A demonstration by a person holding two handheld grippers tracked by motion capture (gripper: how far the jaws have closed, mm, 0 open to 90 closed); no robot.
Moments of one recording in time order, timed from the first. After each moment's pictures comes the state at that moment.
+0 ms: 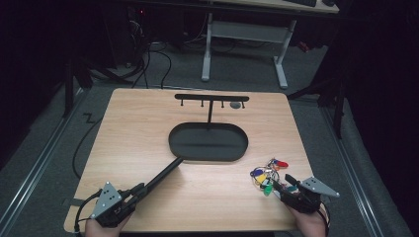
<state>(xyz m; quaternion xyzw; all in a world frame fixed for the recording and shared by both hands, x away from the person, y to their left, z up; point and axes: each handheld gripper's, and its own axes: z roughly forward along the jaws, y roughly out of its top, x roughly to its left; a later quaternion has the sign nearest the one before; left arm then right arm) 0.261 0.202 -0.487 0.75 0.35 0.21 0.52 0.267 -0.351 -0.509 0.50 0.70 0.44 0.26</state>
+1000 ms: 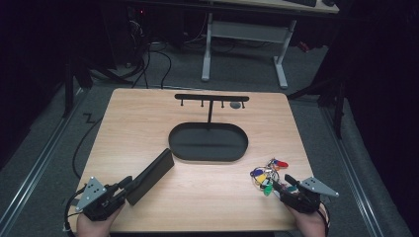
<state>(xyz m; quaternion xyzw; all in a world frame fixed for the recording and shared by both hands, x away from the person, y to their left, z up) 0.274 0.230 -0.492 0.71 0.39 0.21 0.54 0.267 -0.351 -0.510 0.50 0.70 0.43 0.26</state>
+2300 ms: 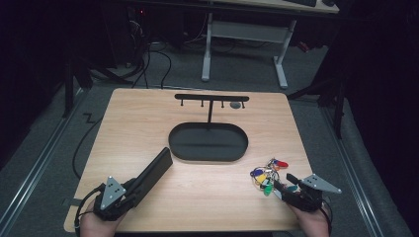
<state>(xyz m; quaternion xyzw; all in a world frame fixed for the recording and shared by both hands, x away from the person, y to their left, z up) 0.275 0.200 -0.487 0.79 0.37 0.26 0.42 0.269 -0.354 -0.499 0.51 0.71 0.42 0.25</state>
